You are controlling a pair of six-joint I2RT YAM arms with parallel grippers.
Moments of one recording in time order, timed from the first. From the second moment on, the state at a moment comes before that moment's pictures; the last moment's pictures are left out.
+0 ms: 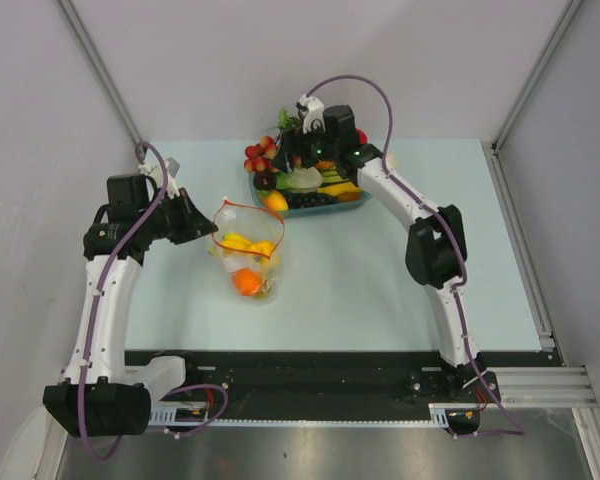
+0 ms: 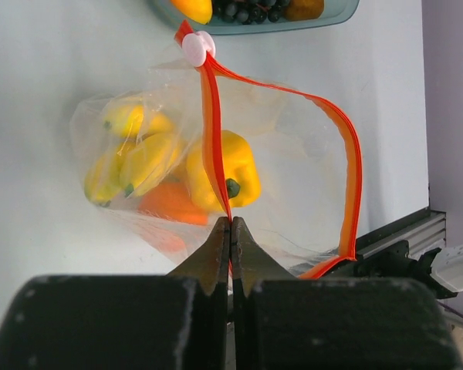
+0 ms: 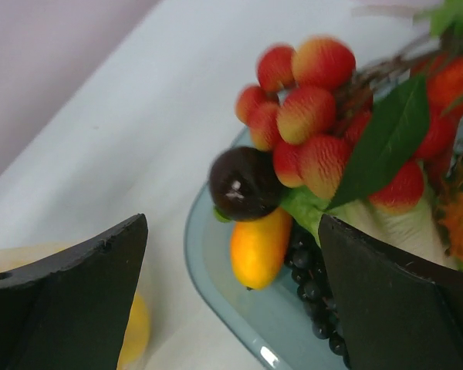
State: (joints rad) left arm 0.05 1.08 1.21 -0.86 0.53 -0.29; right arm 0.53 2.24 2.13 -0.20 -0.46 0.19
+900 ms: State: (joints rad) left arm 0.07 1.09 1.19 -0.87 0.53 -0.29; right arm 0.64 2.38 2.09 -0.16 -0.12 0.56
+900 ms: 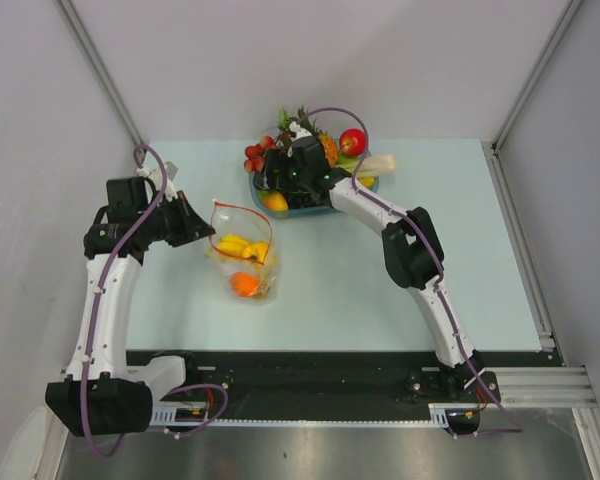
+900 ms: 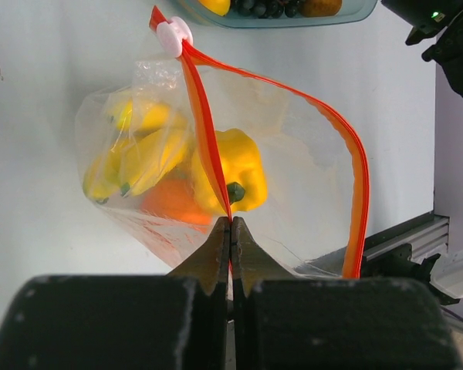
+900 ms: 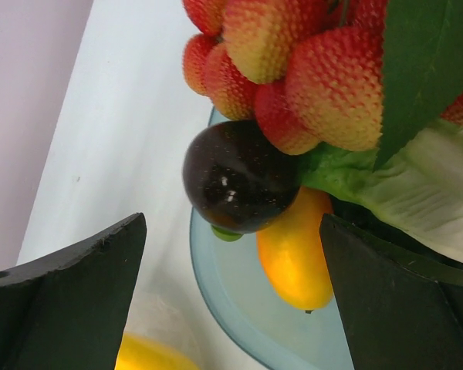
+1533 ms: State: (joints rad) left arm 0.10 1.09 1.15 -0.86 0.54 -0.28; right arm 0.64 2.47 2.14 -0.09 -0.16 0.62
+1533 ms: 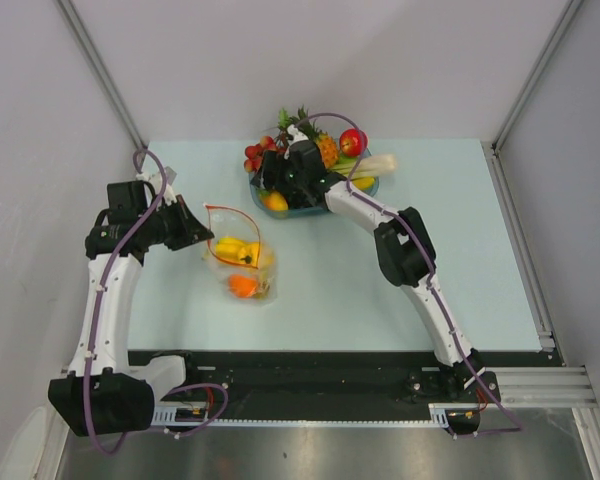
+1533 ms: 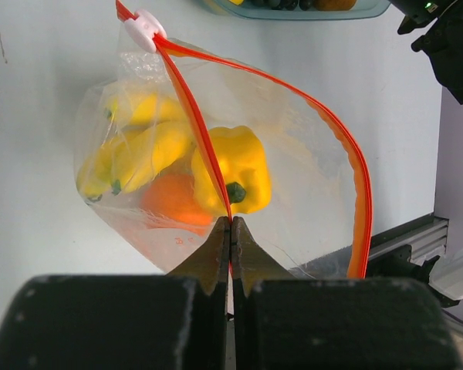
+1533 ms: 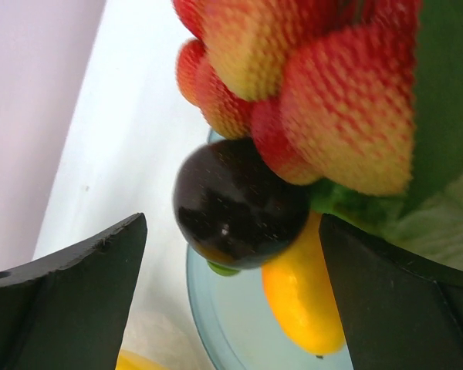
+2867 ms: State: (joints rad) left arm 0.08 1.12 1.14 -0.83 0.58 -0.28; right arm 0.58 1.98 1.63 -0.01 -0.29 0.53
